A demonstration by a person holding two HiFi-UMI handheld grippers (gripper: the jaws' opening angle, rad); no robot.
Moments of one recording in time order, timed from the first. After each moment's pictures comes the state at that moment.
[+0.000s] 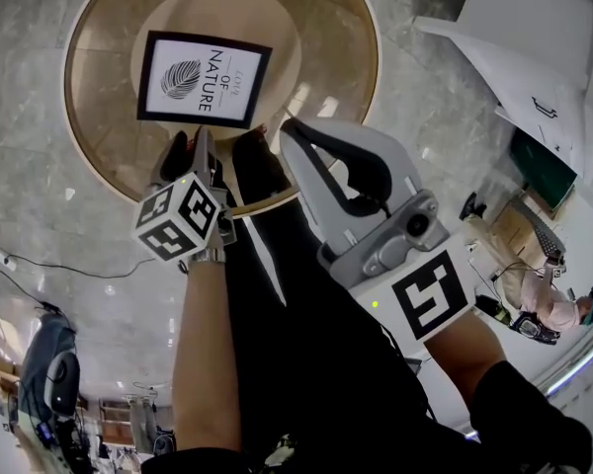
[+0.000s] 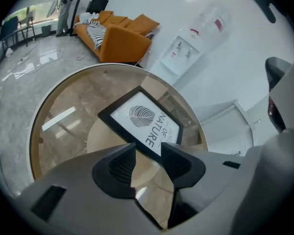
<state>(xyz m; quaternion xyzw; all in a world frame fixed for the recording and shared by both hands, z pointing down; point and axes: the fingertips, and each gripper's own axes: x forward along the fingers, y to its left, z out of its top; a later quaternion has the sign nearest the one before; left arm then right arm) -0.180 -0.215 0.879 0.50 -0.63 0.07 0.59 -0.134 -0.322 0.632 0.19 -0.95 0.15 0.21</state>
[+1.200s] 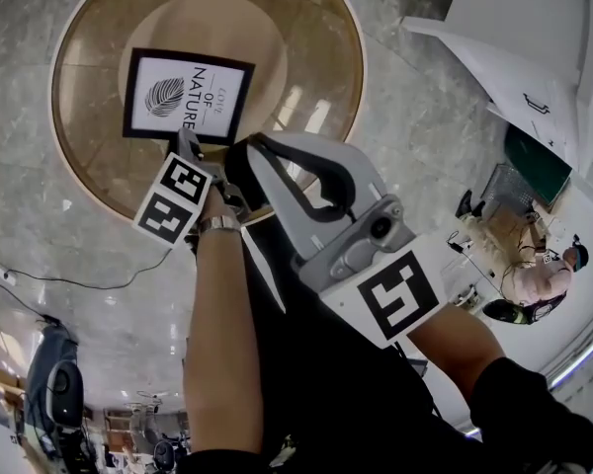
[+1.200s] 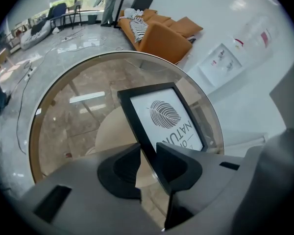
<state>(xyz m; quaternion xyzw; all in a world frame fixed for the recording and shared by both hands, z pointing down) -0.191 -0.223 0.914 0.30 -0.71 0.01 0.64 -0.133 -0.325 0.652 0.20 -0.94 0.18 0.22</state>
